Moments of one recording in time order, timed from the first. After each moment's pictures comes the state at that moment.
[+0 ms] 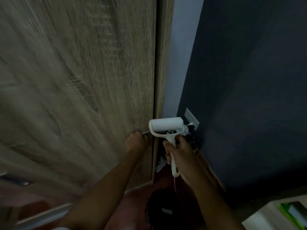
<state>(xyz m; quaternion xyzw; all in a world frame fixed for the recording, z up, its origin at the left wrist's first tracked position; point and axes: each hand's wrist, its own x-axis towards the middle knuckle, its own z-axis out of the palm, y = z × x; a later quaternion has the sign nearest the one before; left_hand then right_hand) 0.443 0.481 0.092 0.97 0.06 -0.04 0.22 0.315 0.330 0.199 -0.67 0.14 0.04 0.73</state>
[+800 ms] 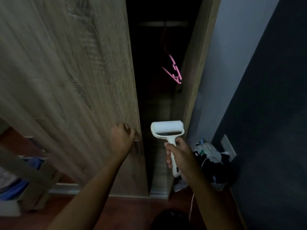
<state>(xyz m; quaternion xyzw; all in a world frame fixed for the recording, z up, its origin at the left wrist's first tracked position) 0.380 0.591 0.164 0.90 0.24 0.26 0.27 0.338 0.356 0.221 -0.66 -0.01 0.16 0.74</state>
